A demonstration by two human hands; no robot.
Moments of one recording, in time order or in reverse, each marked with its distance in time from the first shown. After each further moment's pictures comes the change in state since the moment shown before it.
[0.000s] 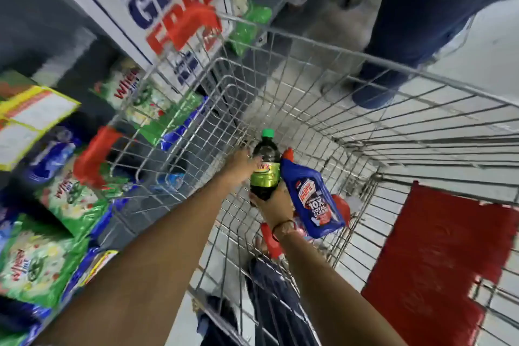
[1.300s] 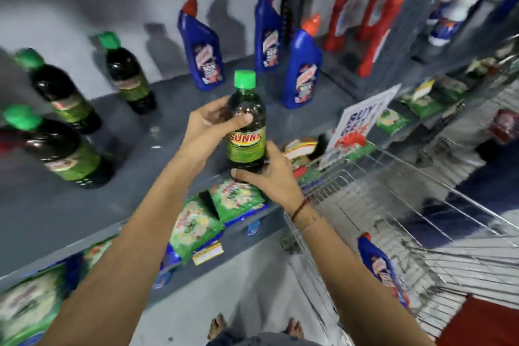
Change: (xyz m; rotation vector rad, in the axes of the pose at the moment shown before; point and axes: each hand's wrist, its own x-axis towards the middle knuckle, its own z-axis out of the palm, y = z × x) left_hand -0.391 -0.109 -0.282 -0.838 0.681 0.824; right_hand -0.319 -0.250 0.072 0.004 -0.387 -1.098
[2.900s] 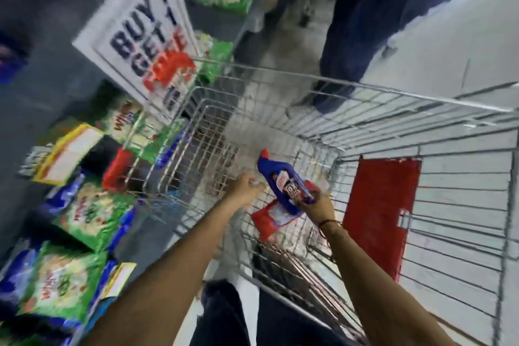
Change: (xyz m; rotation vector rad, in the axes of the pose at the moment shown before) left_hand -0.051 -0.298 0.321 0.844 -0.801 -0.778; right_hand -0.224 0.336 -0.216 -0.084 0.469 1.098
